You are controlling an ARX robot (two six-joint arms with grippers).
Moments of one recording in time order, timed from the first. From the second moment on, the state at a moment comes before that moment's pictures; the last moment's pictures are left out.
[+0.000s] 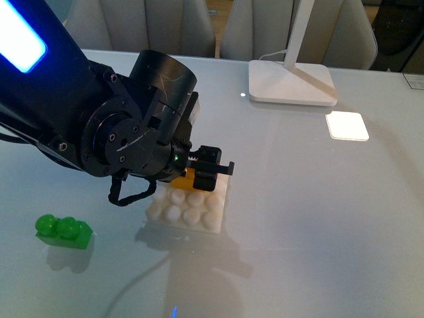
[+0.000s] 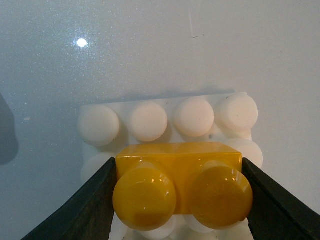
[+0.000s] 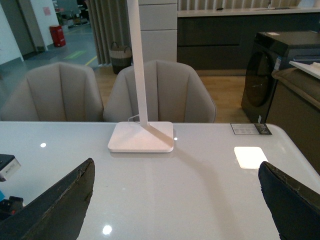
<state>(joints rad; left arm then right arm) -0.48 2.36 1.14 0.29 -0.01 -0.20 0.00 0.00 0.01 0.00 0.00 0.00</state>
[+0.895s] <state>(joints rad) -0.48 2.41 1.18 0.26 -0.04 -0.17 0.00 0.00 0.01 0.00 0.00 0.00</state>
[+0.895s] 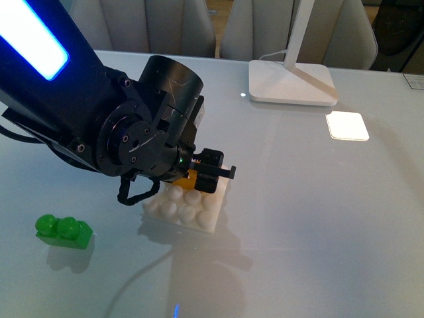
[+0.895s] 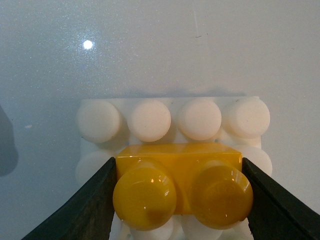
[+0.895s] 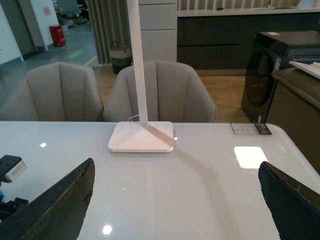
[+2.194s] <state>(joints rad) -0.48 2.44 1.19 0.26 -0.07 -0.21 0.00 0.00 0.01 0.00 0.00 0.00</state>
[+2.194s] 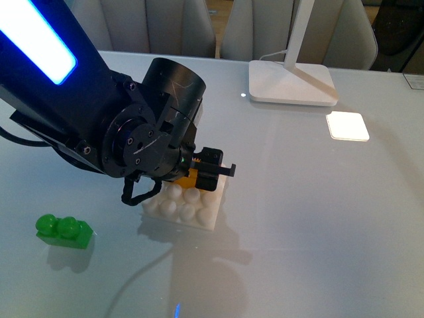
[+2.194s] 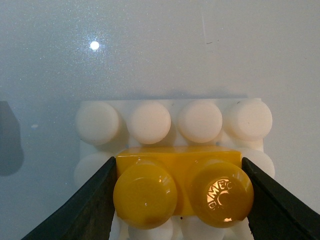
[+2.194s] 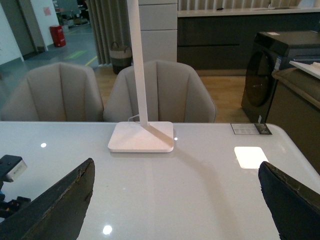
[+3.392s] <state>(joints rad) -0.44 2.40 1.15 0.23 -0.05 -0.20 0.00 0.00 0.01 0.00 0.00 0.00</state>
